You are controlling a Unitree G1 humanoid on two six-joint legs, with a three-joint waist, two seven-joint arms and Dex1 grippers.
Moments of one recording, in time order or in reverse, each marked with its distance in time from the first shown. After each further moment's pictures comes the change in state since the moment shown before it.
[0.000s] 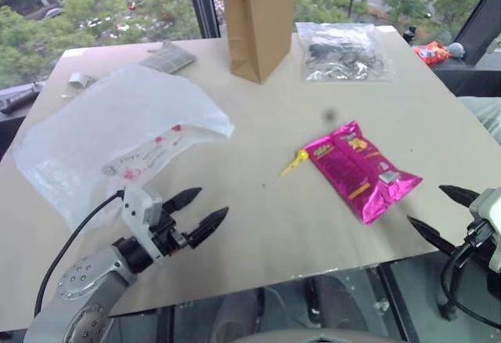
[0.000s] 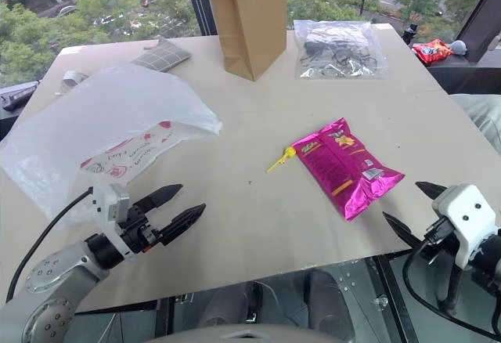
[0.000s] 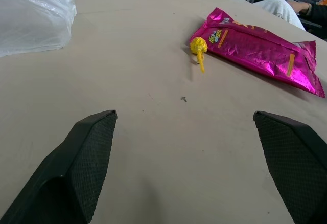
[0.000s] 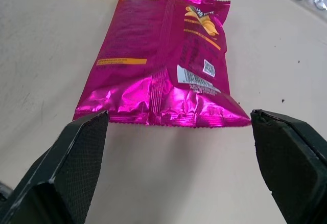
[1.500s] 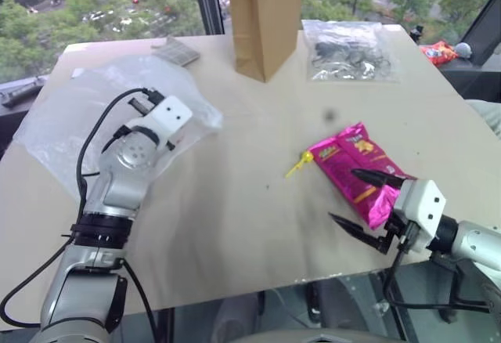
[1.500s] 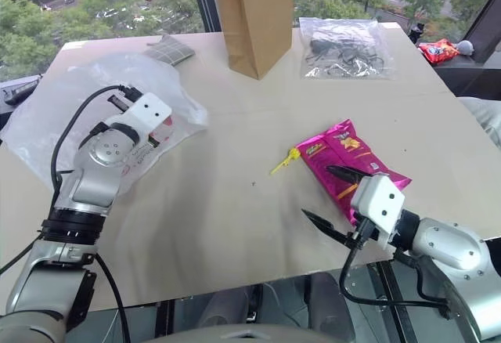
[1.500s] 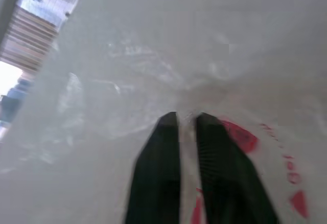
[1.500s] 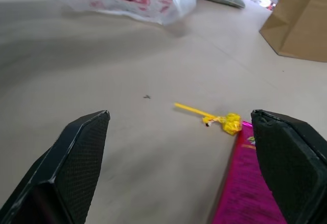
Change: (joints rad) left arm -0.891 0.144 -0.373 0.767 1.016 -0.128 0.345; right arm -0.311 0.009 0.524 -0.078 -0.039 -0.103 -0.105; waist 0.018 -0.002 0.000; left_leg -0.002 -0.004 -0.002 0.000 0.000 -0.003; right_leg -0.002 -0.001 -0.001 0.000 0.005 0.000
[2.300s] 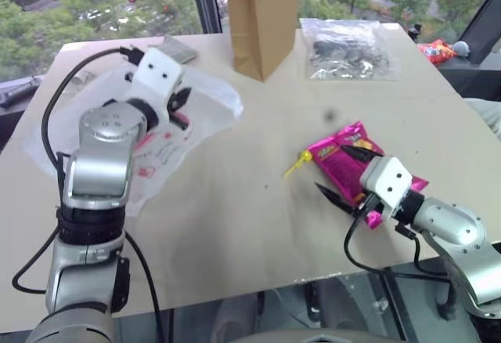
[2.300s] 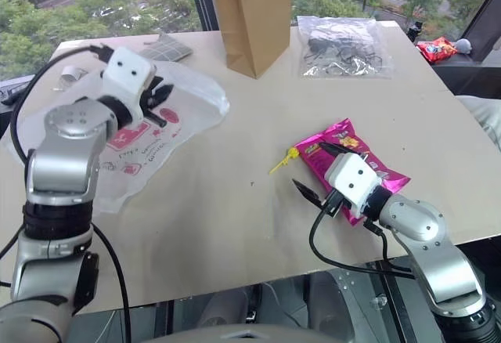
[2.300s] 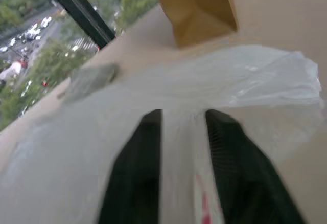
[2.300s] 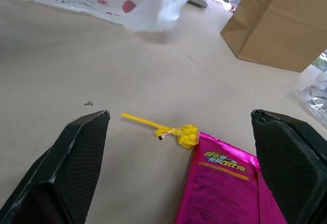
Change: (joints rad) left arm -0.016 0.016 0.110 -0.475 -0.247 0.492 -0.155; right arm -0.207 0.085 0.153 0.142 -0.183 -0.004 -0.108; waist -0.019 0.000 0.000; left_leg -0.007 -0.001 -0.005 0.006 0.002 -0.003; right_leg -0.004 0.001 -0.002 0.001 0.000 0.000
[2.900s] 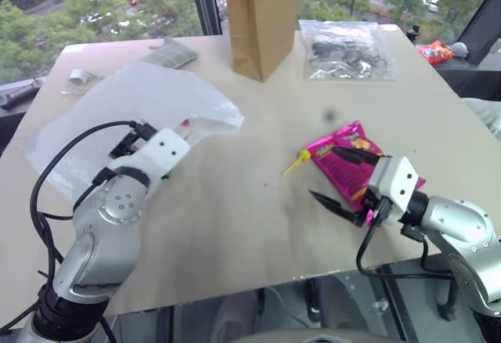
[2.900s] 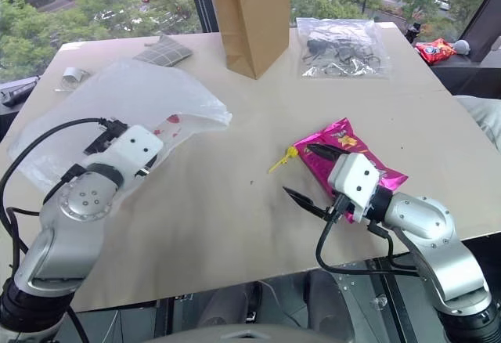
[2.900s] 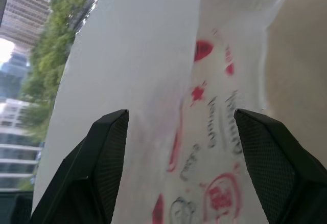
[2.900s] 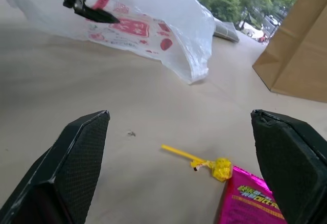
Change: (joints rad) left arm 0.432 0.086 -0.100 -0.229 0.311 0.019 0.194; right arm -0.015 -0.015 -0.045 -0.028 0.157 -0.018 0.121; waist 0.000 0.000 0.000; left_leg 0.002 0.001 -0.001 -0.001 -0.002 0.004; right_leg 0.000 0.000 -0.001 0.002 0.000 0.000
